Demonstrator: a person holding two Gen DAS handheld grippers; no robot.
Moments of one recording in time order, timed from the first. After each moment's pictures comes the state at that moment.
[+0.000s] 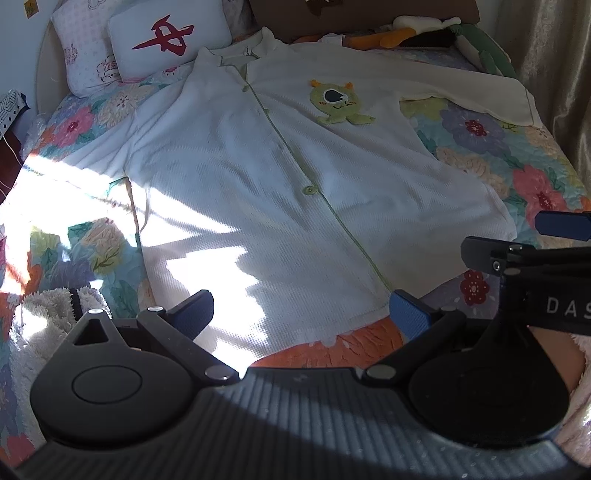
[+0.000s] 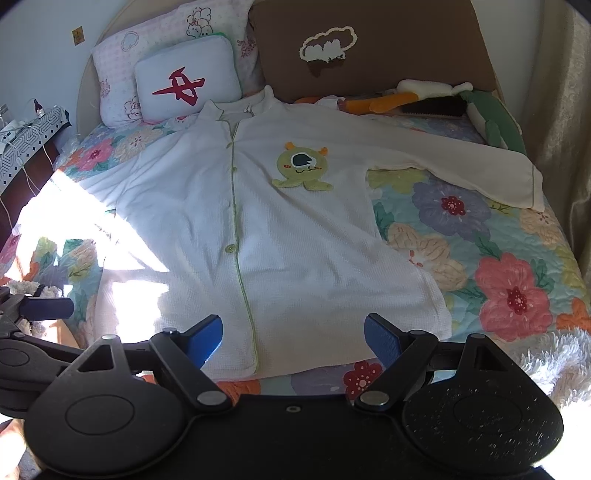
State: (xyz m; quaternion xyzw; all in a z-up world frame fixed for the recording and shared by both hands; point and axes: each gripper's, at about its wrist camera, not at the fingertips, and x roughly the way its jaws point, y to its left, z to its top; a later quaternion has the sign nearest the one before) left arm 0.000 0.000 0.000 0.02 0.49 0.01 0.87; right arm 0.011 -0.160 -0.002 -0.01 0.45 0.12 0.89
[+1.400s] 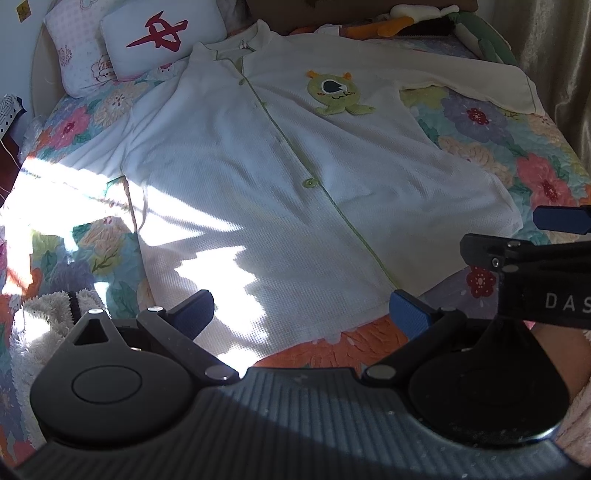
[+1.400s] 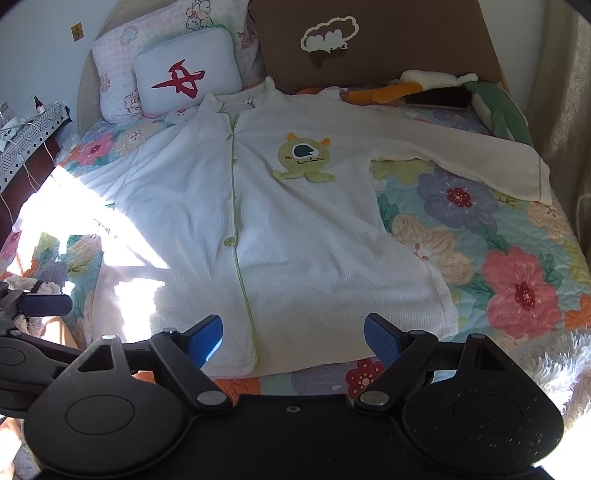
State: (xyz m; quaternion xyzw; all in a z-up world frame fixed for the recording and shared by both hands) left arm 0.007 -0.002 -0.006 0.03 0.51 0.01 0.86; right arm 0.020 -0.162 -0.013 -0.01 0.46 0.13 0.88
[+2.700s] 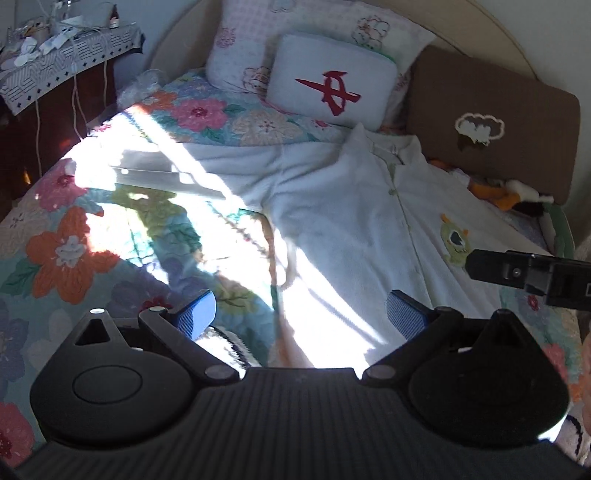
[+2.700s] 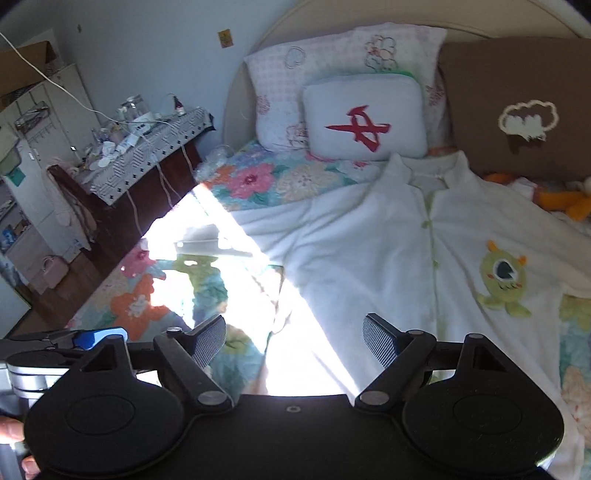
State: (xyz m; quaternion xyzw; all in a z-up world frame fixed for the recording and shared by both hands) left arm -0.032 0.234 0.031 -0.18 0.37 0.14 0.90; right arm 0.093 0.019 0.066 0.00 0.39 0.37 0.84
